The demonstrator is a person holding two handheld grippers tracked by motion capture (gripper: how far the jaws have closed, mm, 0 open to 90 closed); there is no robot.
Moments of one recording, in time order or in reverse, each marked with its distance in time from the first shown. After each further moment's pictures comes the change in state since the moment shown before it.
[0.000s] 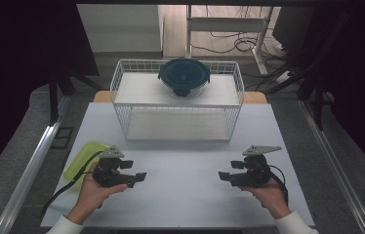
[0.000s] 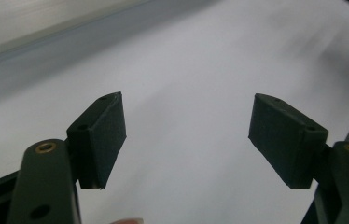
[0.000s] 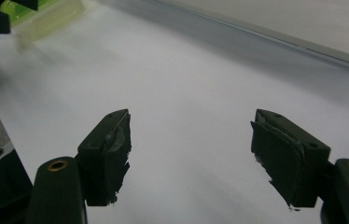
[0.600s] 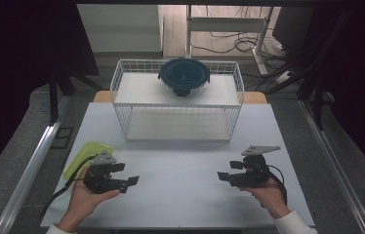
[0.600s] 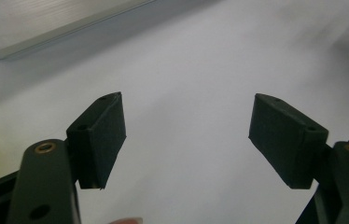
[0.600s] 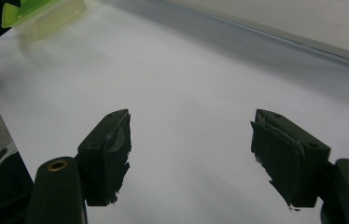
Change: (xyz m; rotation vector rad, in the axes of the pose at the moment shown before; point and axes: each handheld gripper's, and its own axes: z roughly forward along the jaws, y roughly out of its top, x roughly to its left) left arm -0.004 -0.015 -0.025 -0.021 0.074 0.028; right arm -0.001 0.000 0.003 0.003 0.008 0.004
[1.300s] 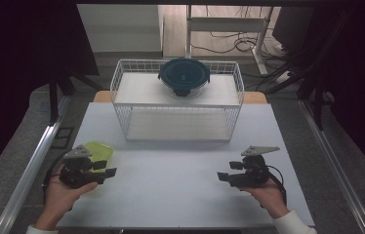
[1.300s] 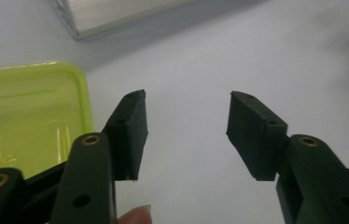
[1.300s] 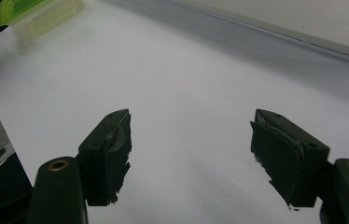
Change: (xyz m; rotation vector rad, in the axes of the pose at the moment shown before) left arm 0.047 -0.008 -0.032 -0.001 0.058 -0.098; right arm -0.001 -0.002 0.002 0.004 -0.005 0.002
